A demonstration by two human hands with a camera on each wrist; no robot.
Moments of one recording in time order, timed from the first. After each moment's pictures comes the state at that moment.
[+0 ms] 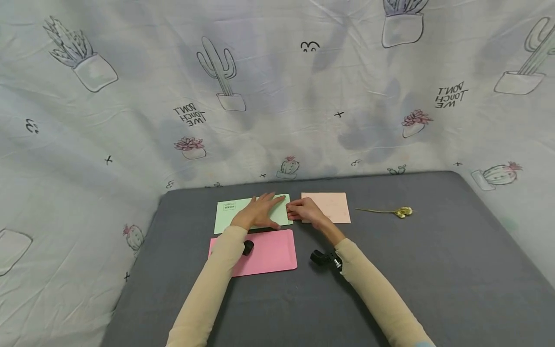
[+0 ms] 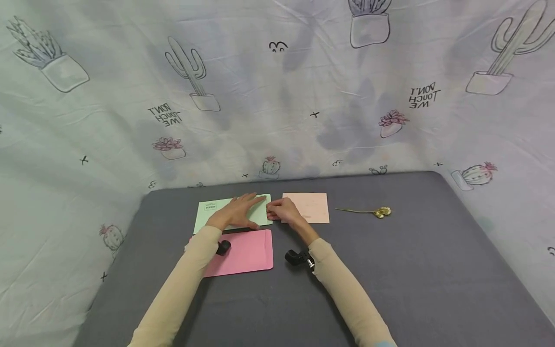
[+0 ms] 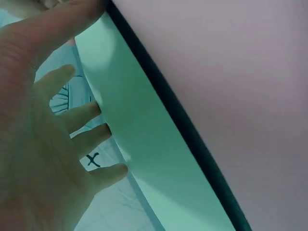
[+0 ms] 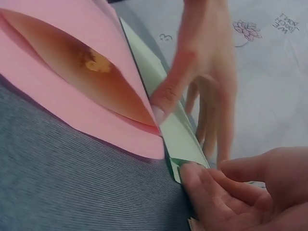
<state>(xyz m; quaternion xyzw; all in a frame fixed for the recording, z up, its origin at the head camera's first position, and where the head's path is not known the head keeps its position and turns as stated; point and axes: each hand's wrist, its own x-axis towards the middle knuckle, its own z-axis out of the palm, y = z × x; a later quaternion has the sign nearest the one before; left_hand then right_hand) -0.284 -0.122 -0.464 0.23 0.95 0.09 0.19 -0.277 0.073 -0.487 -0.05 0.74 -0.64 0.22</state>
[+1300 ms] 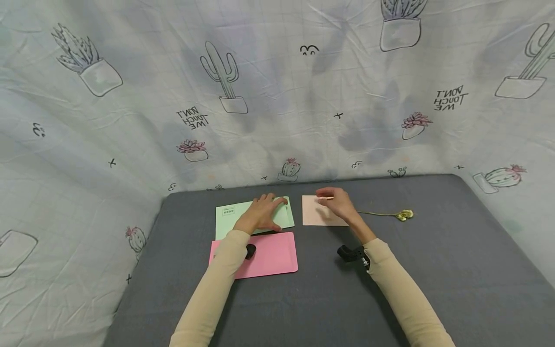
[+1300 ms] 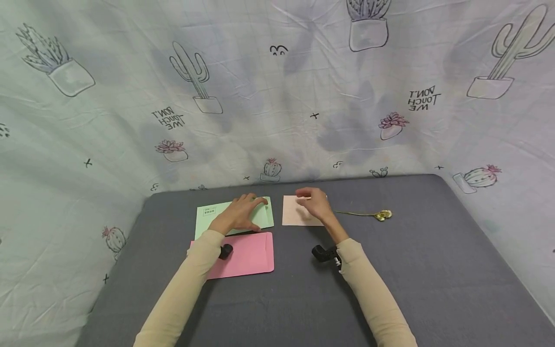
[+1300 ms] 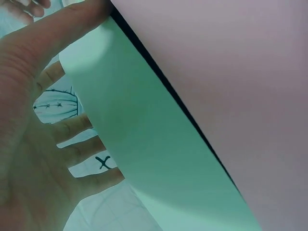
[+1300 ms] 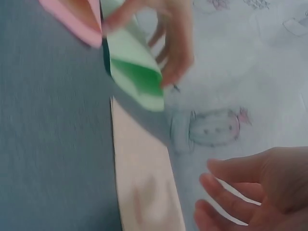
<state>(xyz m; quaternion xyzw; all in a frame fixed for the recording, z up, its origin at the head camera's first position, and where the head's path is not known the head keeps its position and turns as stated) -0.275 -0.115 -0.458 0.26 0.96 0.06 0.11 -0.277 0.150 -0.464 -0.12 0.86 -0.50 0.06</state>
